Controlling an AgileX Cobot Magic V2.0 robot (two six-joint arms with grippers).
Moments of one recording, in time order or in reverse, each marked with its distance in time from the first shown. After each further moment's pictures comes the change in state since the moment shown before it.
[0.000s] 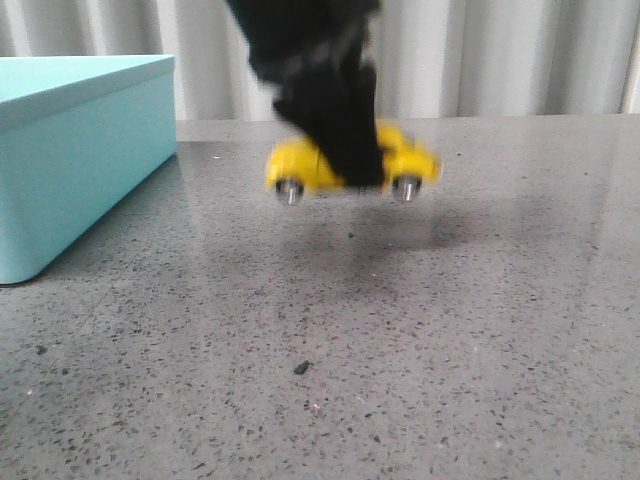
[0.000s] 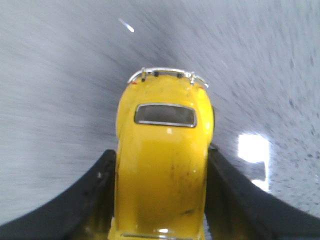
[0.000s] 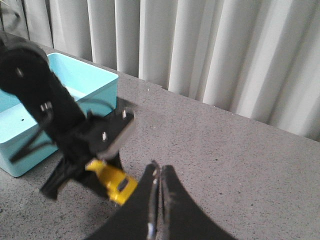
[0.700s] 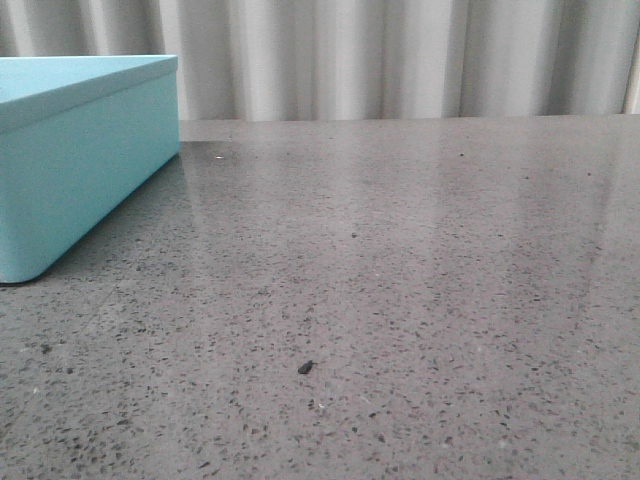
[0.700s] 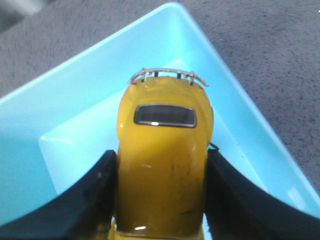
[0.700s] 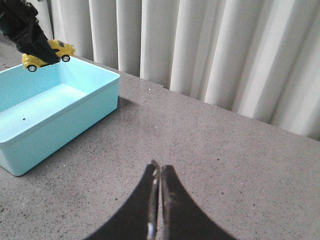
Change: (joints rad) left arm 0.617 -0.135 -0.163 0.079 0.142 -0.430; right arm 0.000 0.000 0.007 0.000 0.001 0.000
